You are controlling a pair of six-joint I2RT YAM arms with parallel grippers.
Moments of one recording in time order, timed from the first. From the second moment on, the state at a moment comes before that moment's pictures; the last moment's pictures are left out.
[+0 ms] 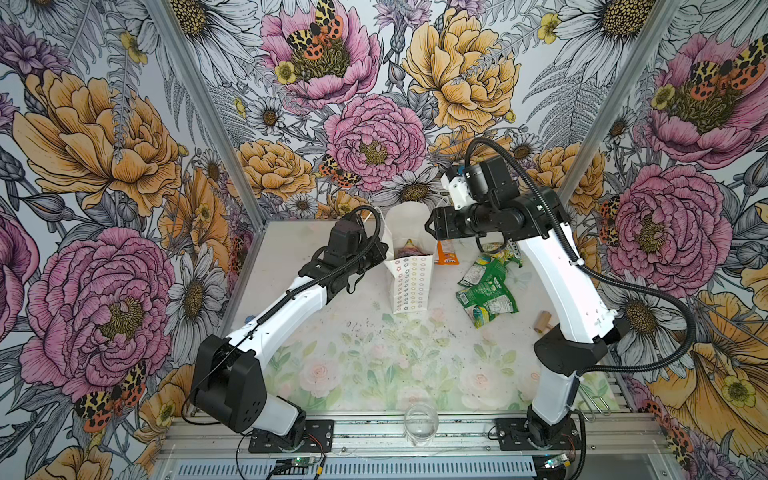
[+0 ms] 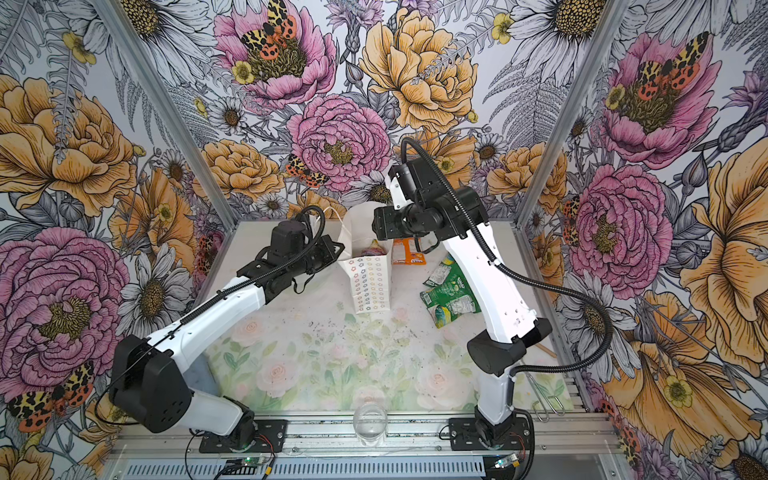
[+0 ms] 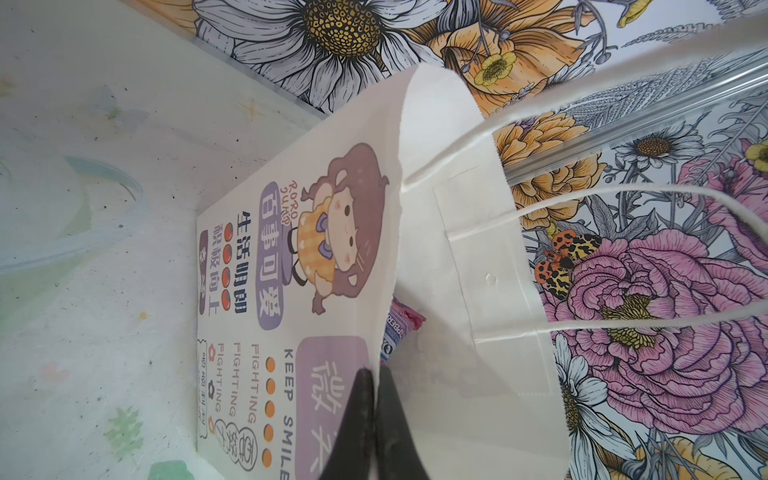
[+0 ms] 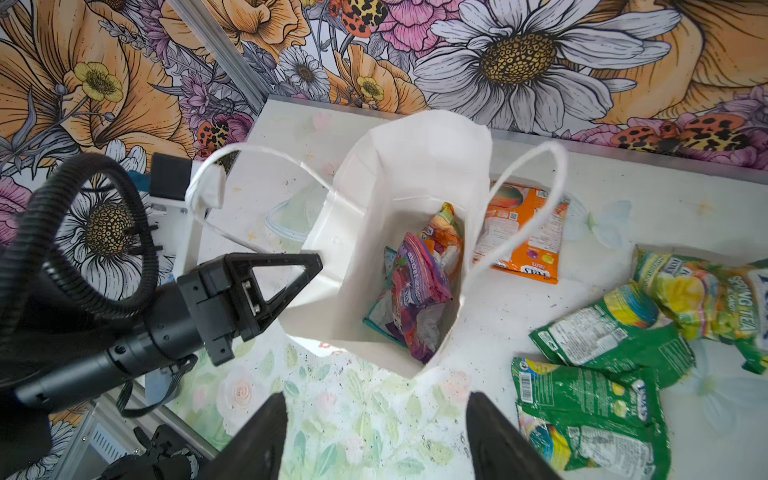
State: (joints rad) left arm -0.47 1.46 1.21 -0.20 0.17 -0.85; right arm 0.58 1.83 2.49 -1.44 -0.07 0.30
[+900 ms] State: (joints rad) left arm -0.46 1.46 1.21 -0.19 0.20 -0.85; right arm 0.43 1.23 1.67 -1.33 -0.02 0.42
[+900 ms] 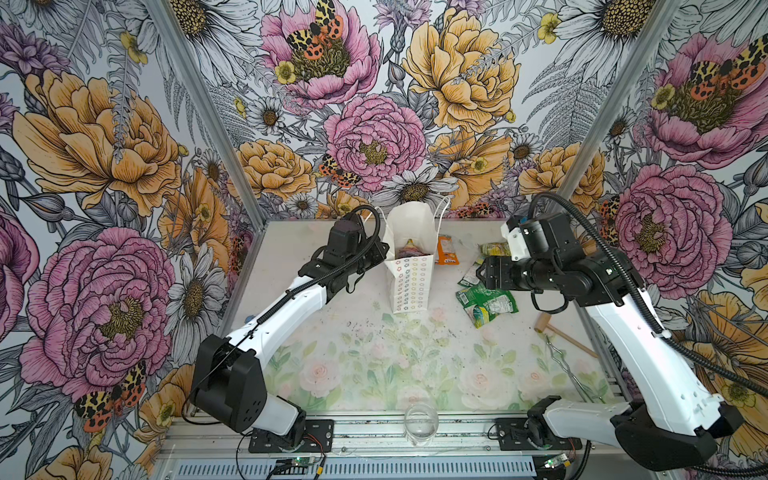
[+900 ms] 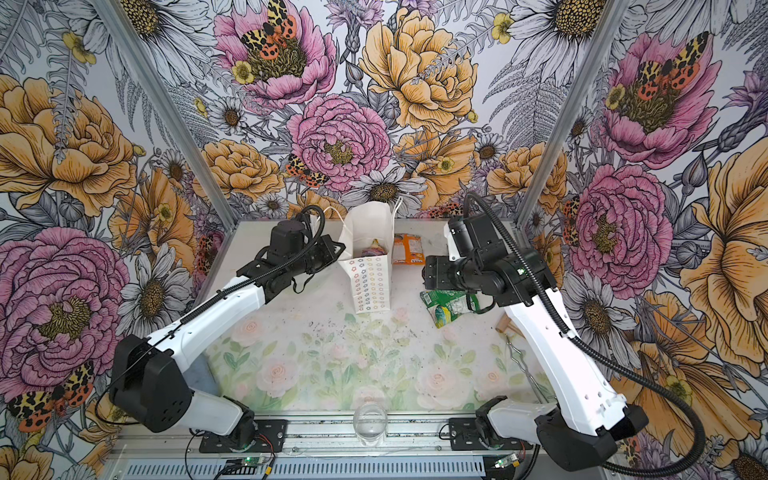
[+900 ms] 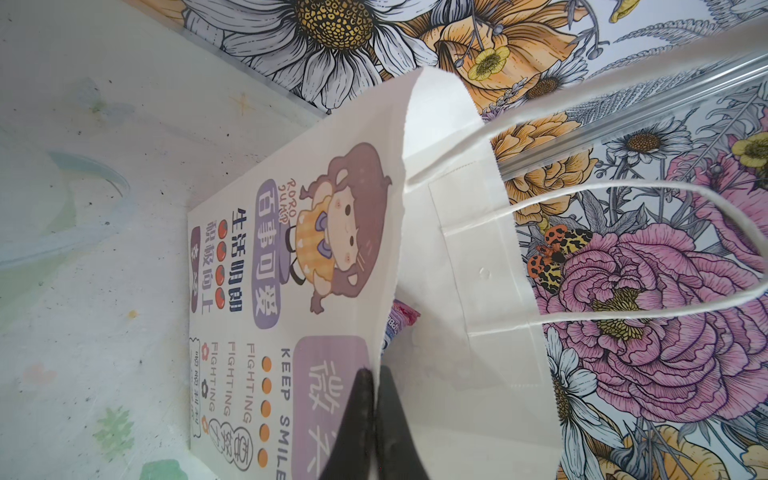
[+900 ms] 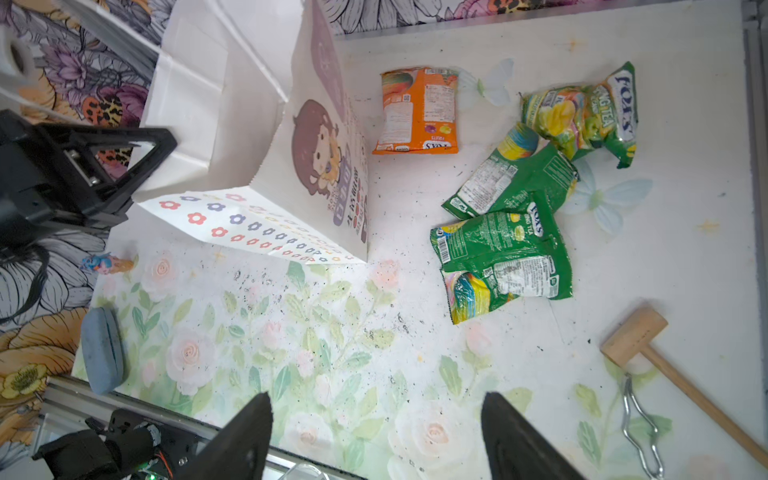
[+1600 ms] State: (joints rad) left arm -0.43 1.46 1.20 -0.19 0.23 -0.86; right arm 0.18 1.02 0.91 -0.90 -0.08 0.96
